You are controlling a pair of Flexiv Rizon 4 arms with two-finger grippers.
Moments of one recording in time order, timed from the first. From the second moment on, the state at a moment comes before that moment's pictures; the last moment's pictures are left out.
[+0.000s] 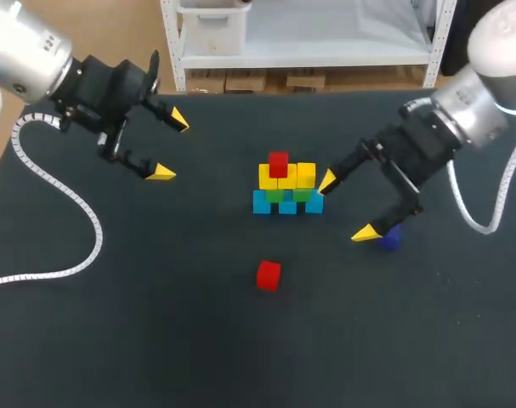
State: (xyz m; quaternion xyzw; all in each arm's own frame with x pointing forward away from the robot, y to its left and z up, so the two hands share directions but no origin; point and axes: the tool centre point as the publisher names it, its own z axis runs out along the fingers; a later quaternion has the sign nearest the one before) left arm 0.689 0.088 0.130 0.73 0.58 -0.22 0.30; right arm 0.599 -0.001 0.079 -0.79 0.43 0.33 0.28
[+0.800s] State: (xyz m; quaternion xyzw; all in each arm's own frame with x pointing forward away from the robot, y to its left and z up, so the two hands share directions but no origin) left arm 0.689 0.088 0.130 0.73 0.58 -0.22 0.30; right arm 0.559 0.054 0.084 -0.94 0.29 0.17 0.07
